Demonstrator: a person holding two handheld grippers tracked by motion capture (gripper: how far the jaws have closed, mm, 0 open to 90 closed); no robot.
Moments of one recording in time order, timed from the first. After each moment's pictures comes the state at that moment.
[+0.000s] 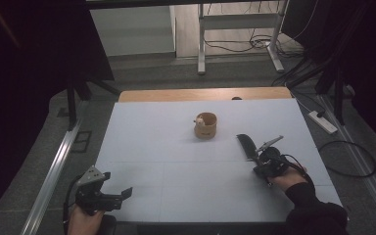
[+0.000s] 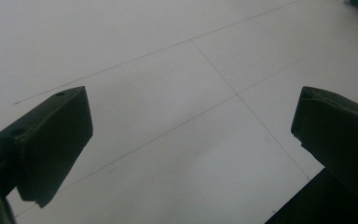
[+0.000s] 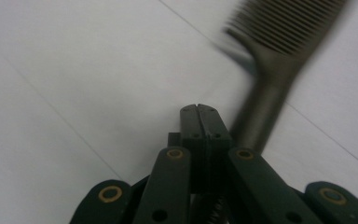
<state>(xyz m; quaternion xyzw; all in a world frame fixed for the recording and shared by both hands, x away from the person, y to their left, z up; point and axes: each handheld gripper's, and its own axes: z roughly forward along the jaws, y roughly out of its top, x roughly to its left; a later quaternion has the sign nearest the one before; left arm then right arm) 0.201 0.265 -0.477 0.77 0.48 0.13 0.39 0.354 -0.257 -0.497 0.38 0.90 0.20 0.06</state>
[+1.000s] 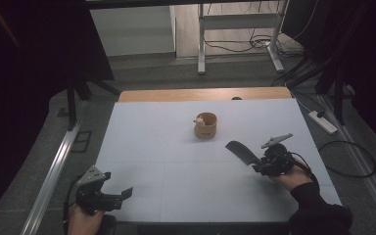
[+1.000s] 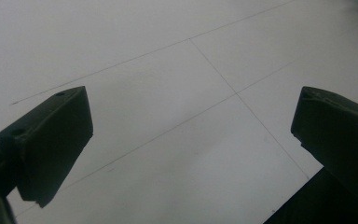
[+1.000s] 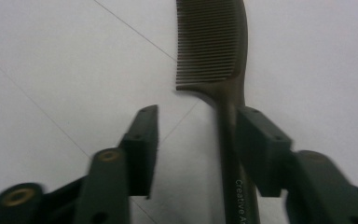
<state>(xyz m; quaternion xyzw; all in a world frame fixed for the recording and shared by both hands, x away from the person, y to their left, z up) 0.201 0.265 -0.477 0.77 0.48 0.13 0.39 0.348 -0.261 -0.477 0.38 0.88 0.25 0.11</state>
